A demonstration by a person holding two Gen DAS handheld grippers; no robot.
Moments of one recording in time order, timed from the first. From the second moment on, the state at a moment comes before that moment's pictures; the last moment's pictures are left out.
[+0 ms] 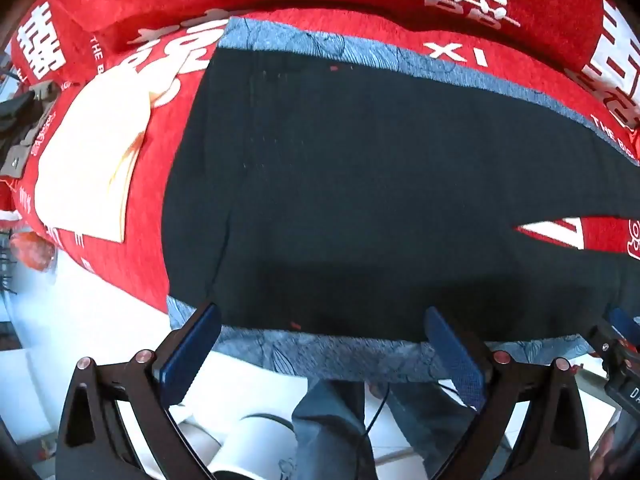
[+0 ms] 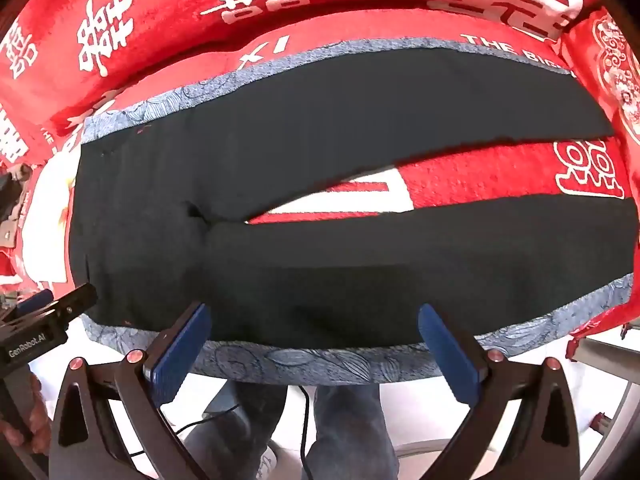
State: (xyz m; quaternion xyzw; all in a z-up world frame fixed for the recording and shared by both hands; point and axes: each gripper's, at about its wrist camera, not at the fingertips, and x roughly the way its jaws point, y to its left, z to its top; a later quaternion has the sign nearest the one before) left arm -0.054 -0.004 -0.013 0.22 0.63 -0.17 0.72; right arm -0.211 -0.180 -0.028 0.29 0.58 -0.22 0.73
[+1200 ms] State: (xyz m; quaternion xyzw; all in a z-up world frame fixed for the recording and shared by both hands) left arm -0.049 0.035 -0.030 0.22 0.65 -0.17 0.70; right arm -0.214 -0.130 -0.046 0.27 0.61 -0.22 0.71
